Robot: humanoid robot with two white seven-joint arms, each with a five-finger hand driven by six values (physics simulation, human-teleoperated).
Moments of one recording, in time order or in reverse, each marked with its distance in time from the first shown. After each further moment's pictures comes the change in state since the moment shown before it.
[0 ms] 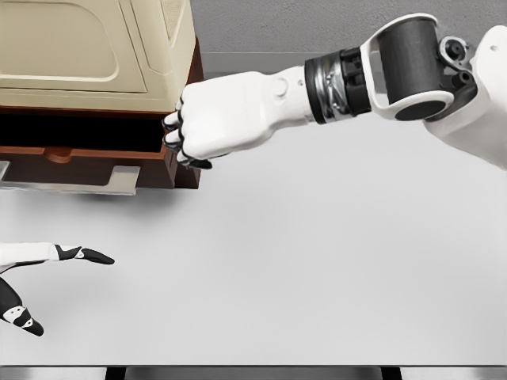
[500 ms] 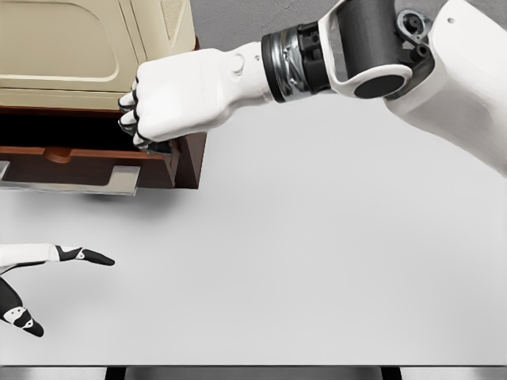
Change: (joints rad) left arm 0.000 -0.002 -0.001 0.000 -0.006 0.000 0.000; right arm -0.051 0.130 -0.007 0.109 0.001 0.000 0.000
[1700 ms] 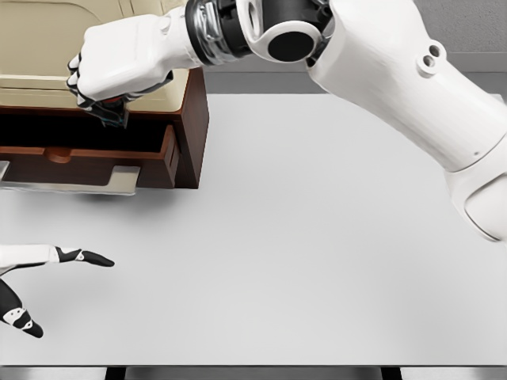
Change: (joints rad) left arm 0.000 0.001 -0.005 0.001 -0.003 0.000 0.000; right arm -0.072 0.245 0.010 0.348 0.034 0.000 0.000
